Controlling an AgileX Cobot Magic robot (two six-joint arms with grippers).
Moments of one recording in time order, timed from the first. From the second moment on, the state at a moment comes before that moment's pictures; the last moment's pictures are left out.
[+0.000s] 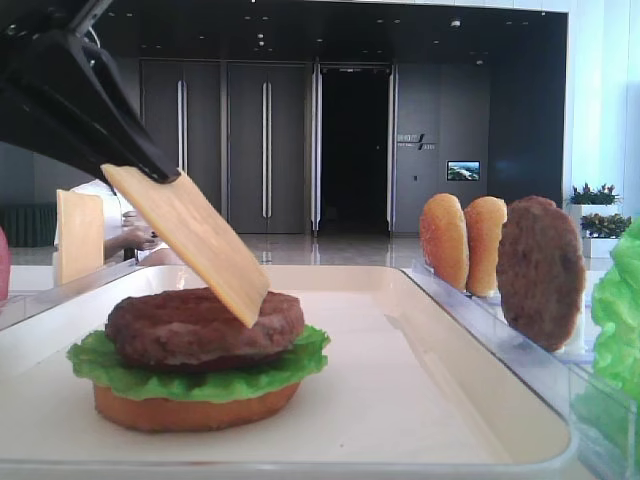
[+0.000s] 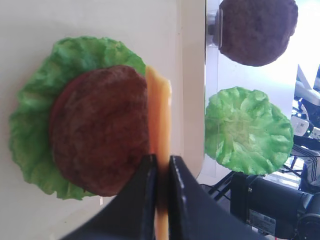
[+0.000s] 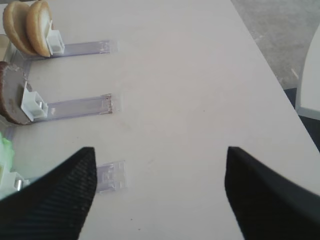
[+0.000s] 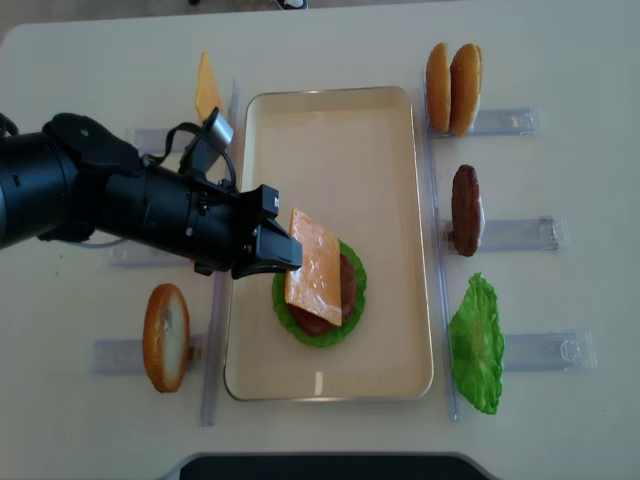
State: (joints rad) left arm -0.31 1.56 -0.73 -1.16 0.77 0.55; right arm -0.02 -0.01 -0.50 -0.03 1.14 0.05
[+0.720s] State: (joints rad) left arm -0.31 1.56 -0.73 -1.16 0.77 0.55; right arm -0.02 -0.01 -0.50 -0.03 1.14 0.05
